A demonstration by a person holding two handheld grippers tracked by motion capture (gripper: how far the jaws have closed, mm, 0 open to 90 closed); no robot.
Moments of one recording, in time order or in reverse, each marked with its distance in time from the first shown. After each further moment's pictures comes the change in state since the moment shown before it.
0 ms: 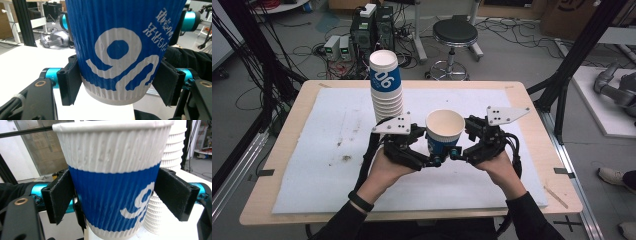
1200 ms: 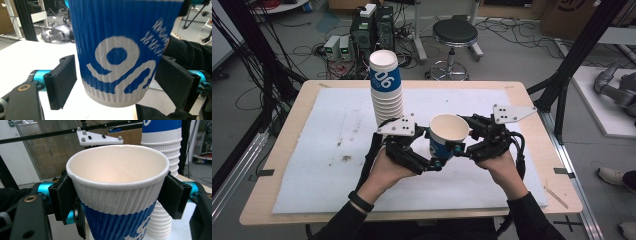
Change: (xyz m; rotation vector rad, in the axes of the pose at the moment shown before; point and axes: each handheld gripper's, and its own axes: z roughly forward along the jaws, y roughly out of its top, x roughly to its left) left arm 0.000 0.000 0.003 0.038 0.010 0.004; right arm 0.001 0.005 -0.008 -0.039 -0.007 -0.006
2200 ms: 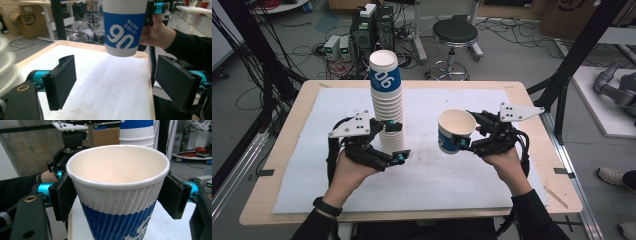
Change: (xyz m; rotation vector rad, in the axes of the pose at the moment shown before) left arm -0.004 -0.011 -0.092 -0.034 0.216 0.032; right arm -0.011 -0.005 -0.016 0.021 -0.122 -0.029
